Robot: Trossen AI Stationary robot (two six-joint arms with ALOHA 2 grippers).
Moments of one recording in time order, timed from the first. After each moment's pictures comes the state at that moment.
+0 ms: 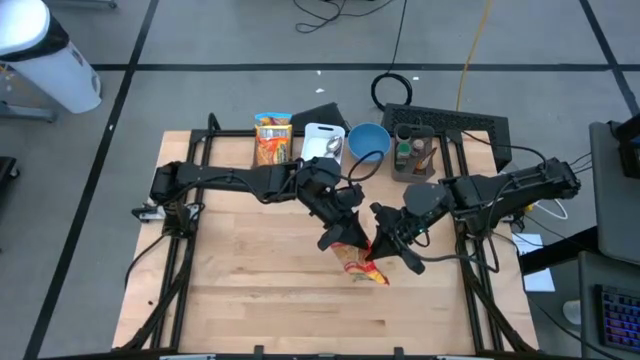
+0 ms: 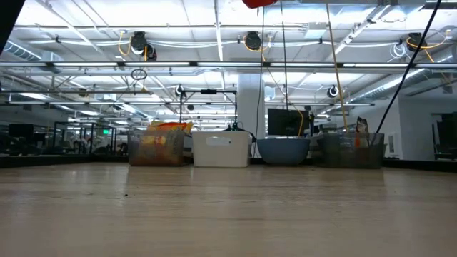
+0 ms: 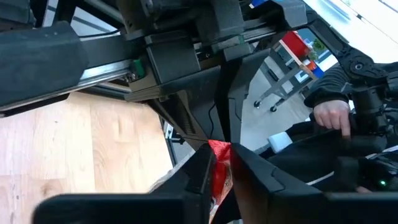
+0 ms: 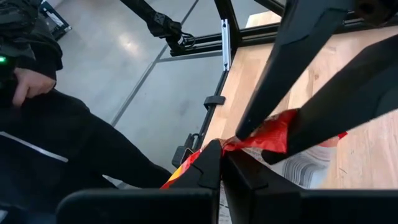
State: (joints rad) left arm -0.03 1.86 1.77 -0.22 0.65 -0.48; right arm 0.24 1.23 1.23 -0.41 -0.35 0.32
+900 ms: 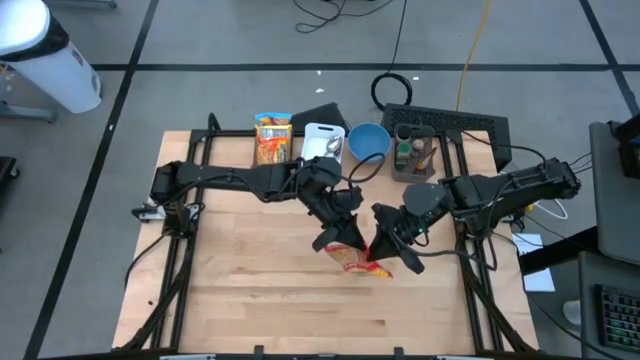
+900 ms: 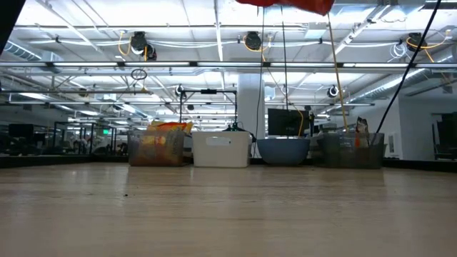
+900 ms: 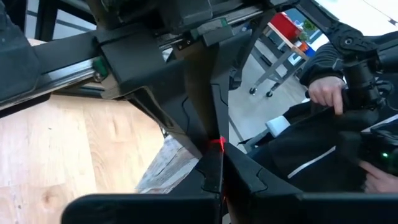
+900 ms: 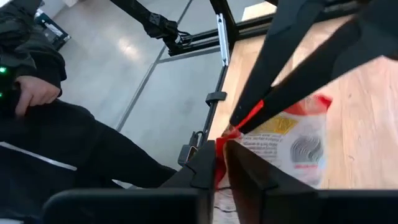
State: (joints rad) left arm -0.02 1.86 1.77 -0.23 0.72 -0.37; right arm 0.24 1.23 1.23 -0.43 -0.34 0.40
